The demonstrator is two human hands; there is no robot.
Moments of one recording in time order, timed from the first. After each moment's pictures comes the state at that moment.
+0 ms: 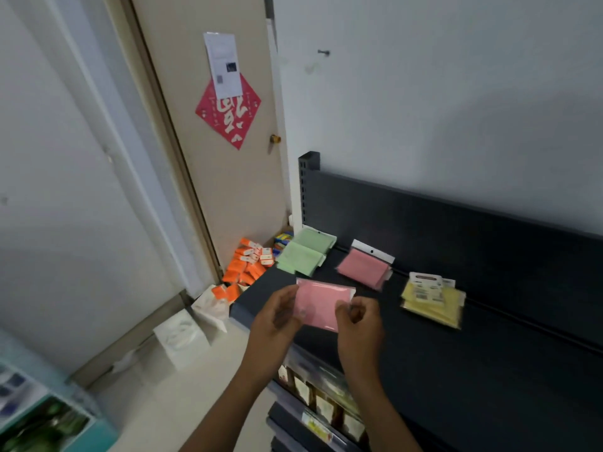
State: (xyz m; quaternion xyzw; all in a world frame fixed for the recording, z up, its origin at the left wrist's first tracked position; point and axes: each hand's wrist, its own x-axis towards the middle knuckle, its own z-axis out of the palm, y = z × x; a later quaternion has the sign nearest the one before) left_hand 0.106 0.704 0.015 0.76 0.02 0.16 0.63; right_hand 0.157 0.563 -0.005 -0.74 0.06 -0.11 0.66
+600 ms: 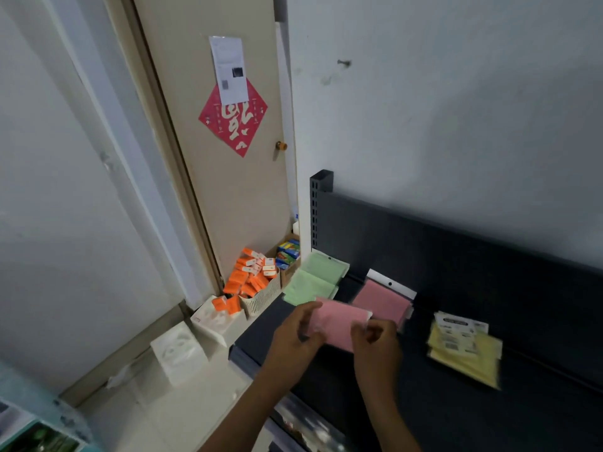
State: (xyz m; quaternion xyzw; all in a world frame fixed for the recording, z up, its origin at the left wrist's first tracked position) left_hand 0.198 0.731 -0.003 0.80 0.03 0.09 0.59; right_hand 0.232 0.580 -0.011 -0.77 0.11 -0.07 0.63
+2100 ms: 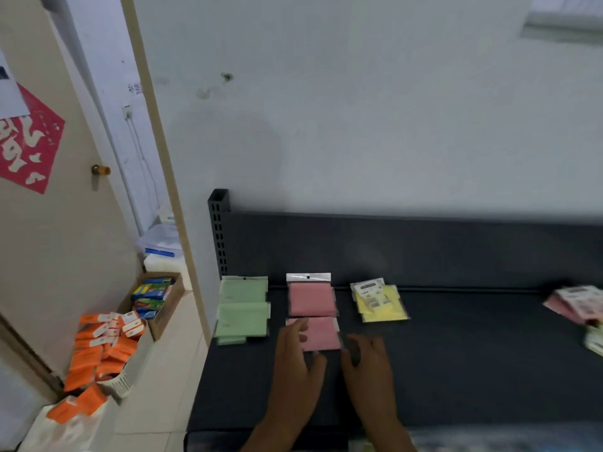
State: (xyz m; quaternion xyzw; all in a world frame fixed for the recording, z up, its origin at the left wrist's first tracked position) left_hand 0.222 0.718 -0.032 0.80 -0.19 0.03 0.57; right_hand 0.179 0.581 -0.031 -0.88 0.25 -0.17 0.36
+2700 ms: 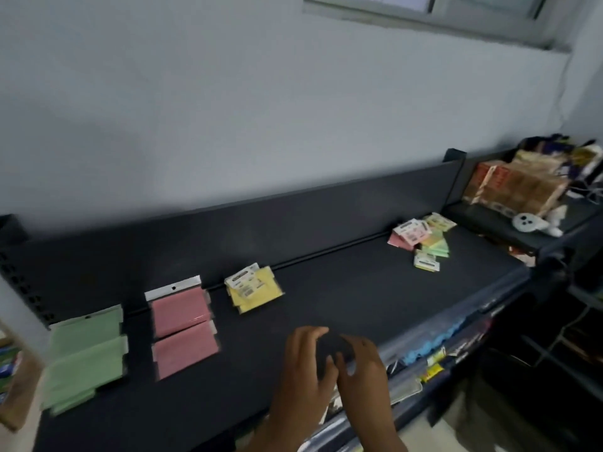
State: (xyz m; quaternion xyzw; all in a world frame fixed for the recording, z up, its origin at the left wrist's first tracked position) left_hand 0.127 0.566 -0.036 0.74 -0.45 -0.04 0.50; right_hand 0.036 0.476 -0.032 -0.81 0.40 -0.29 0.31
